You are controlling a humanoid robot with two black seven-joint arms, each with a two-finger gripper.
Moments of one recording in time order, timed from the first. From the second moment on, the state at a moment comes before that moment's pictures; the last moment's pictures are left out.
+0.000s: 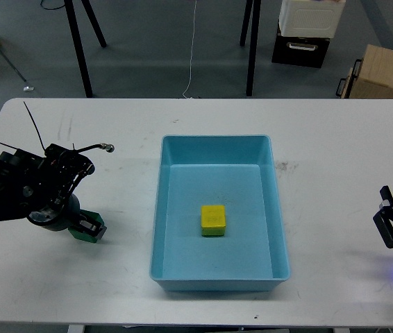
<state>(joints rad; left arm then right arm) -1.43 0.53 0.60 -1.39 1.00 -0.49 0.28 -0.42 -0.23 1.51 1.56 0.43 0.49 -0.02</state>
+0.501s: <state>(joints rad) -1.84 0.42 0.42 -1.44 0.77 -0.49 0.25 -0.45 -0.23 1.52 1.57 0.43 0.49 -0.02</state>
